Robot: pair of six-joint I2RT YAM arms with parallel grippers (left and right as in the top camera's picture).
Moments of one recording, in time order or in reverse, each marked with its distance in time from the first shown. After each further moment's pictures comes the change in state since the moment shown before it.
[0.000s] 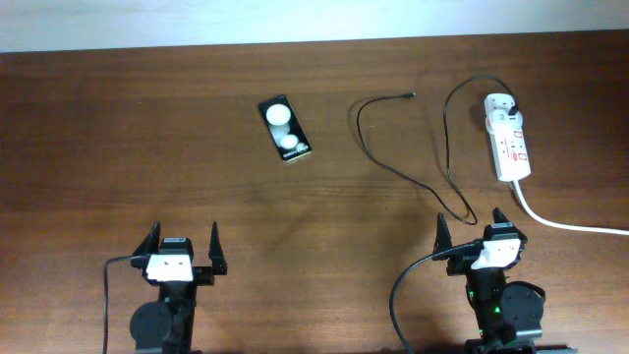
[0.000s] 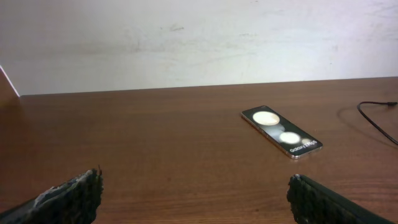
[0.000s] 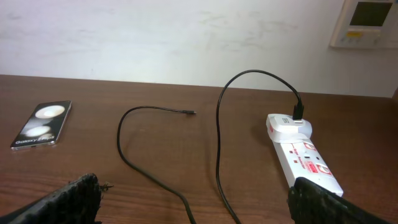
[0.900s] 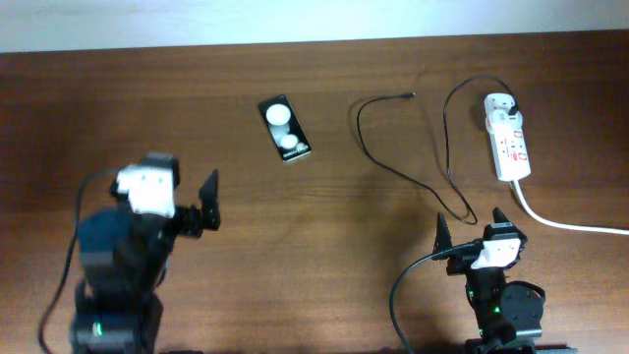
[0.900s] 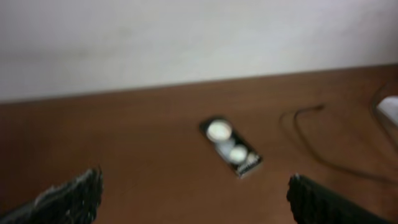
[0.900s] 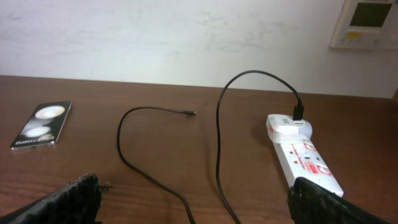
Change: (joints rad) left arm -0.031 0.752 0.801 -0.314 0.150 -0.013; right arm 0.000 -0.002 -0.003 0.005 0.000 0.000
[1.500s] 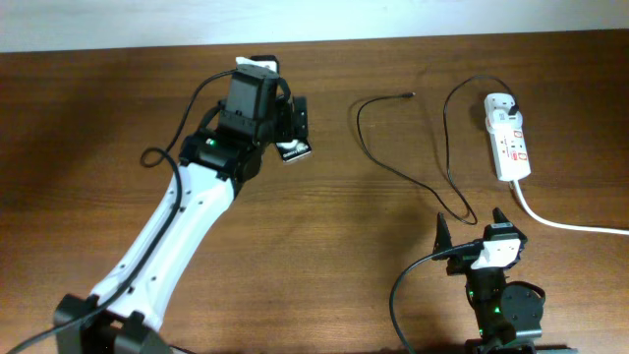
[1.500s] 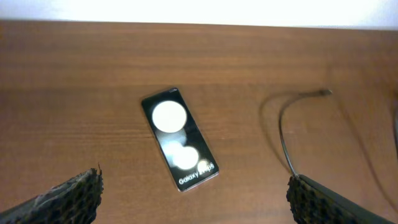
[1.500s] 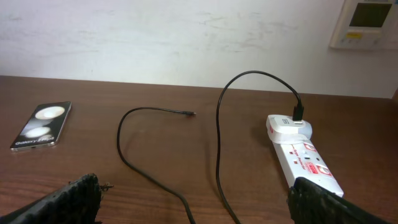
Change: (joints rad) left arm -0.396 0.860 0.608 -0.135 -0.350 -0.373; right arm 0.000 0.000 -0.001 0.002 0.000 0.000
